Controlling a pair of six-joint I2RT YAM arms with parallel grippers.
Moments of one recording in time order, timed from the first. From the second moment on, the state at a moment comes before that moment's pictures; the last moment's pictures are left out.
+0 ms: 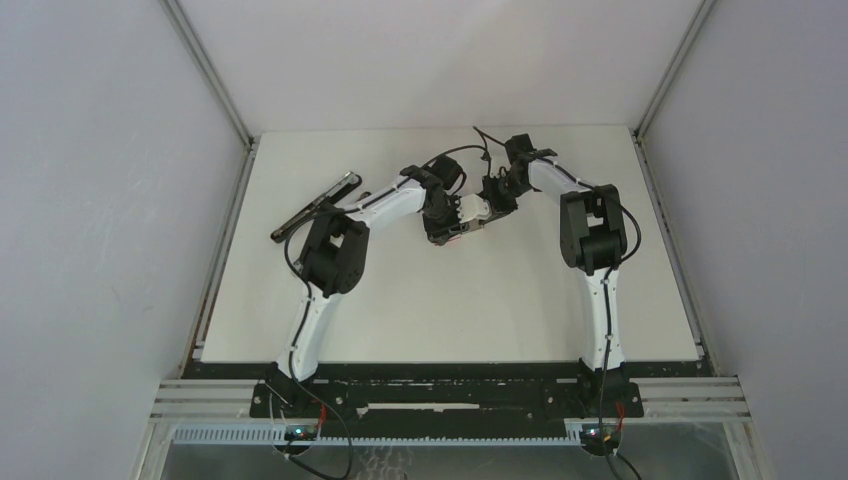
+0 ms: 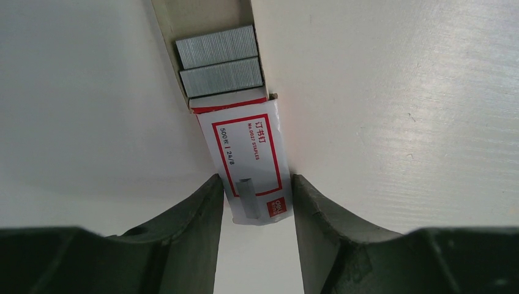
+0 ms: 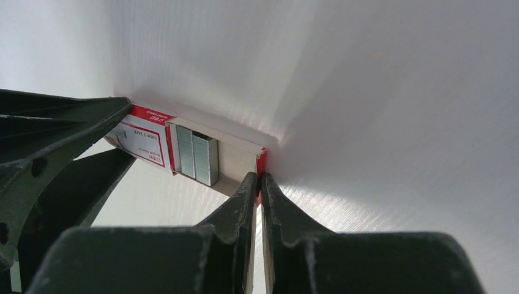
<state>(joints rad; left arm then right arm) -0.64 2.34 1.95 -0.86 0.23 0.74 0.23 2.34 1.85 -0.78 -0.56 0.02</state>
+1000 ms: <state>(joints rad) -0.64 2.34 1.95 -0.85 0.22 0.73 0.24 2.34 1.86 -0.83 -0.57 -0.07</state>
